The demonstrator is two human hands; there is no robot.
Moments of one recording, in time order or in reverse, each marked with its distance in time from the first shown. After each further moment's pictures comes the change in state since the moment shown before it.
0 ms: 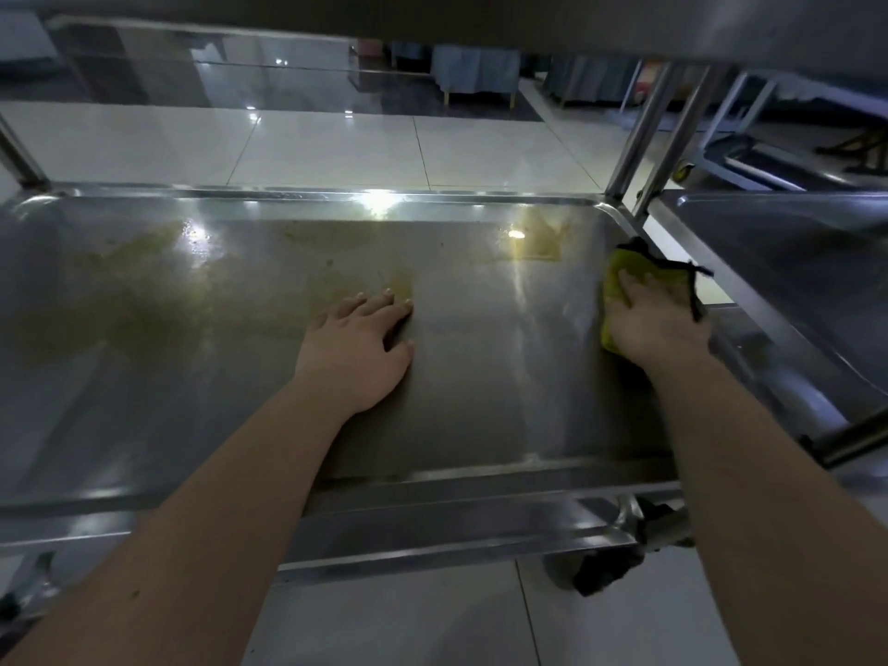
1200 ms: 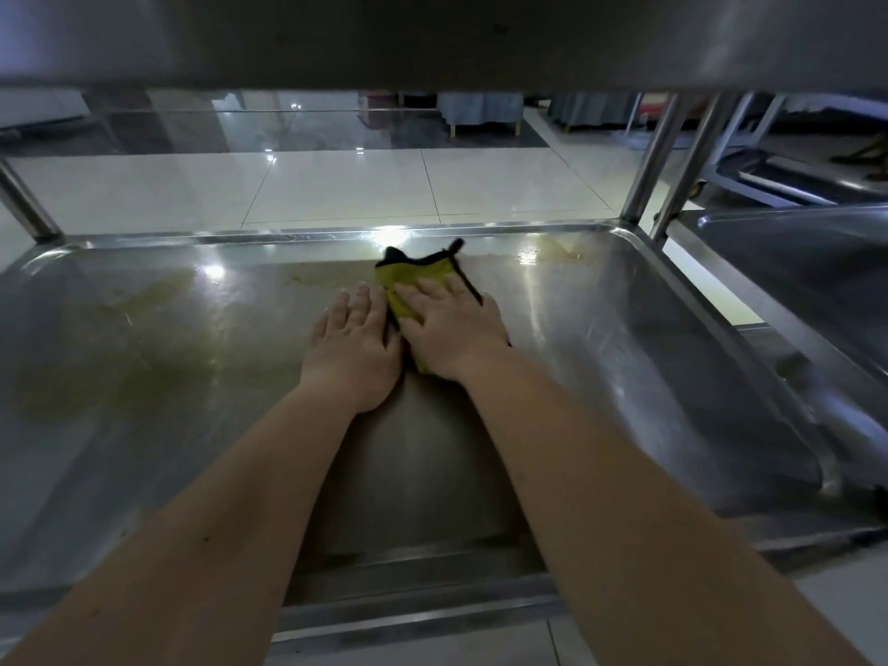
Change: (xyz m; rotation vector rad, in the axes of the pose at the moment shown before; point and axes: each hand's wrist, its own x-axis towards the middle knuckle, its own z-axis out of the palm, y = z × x) left_hand 0.060 -0.021 0.010 0.078 0.034 -0.114; right_hand -0.023 -0.193 0.040 0.052 -0.101 -0.617
